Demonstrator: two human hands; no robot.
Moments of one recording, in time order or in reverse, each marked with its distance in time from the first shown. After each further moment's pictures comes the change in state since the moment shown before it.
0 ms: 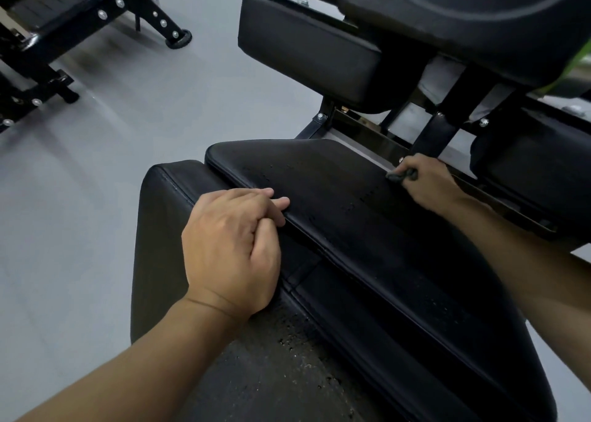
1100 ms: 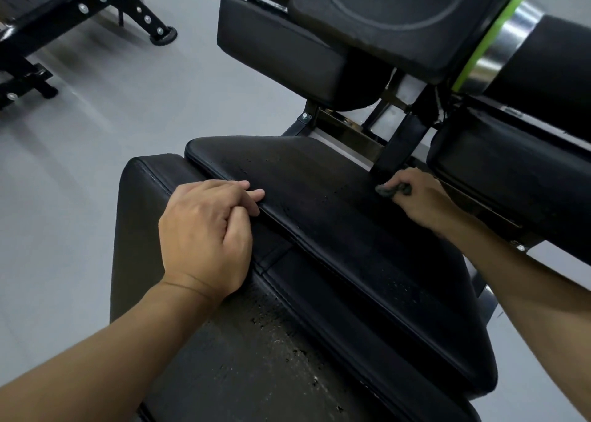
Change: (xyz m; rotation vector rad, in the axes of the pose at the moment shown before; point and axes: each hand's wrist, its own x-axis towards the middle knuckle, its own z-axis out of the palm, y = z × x) left_hand 0.000 0.001 -0.001 0.015 -0.014 -0.024; right_hand -0.052 0.003 -0.021 0.106 -0.036 0.010
